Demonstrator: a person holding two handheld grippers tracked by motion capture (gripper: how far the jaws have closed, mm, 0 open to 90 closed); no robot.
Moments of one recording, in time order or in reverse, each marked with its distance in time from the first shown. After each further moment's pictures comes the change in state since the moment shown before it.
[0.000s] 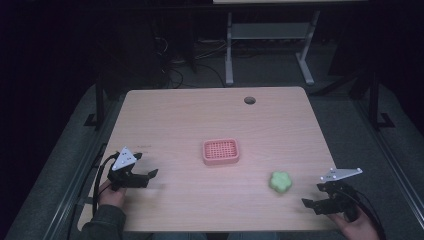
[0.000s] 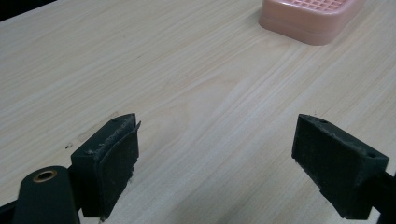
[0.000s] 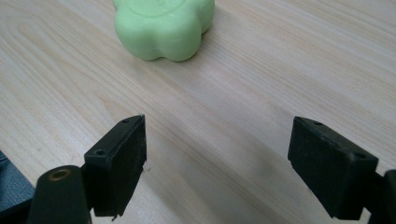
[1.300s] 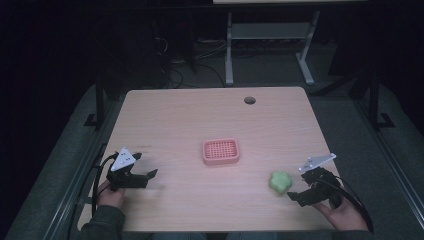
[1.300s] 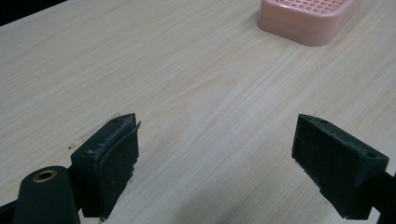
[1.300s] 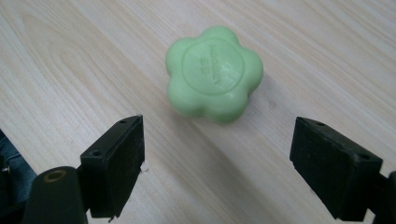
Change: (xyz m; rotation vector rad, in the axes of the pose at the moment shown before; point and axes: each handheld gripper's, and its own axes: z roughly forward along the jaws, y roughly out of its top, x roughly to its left) left arm -0.001 0.000 -0.003 -0.013 -0.003 0.000; right arm 0.030 0.057 0.005 0.085 0.008 -0.139
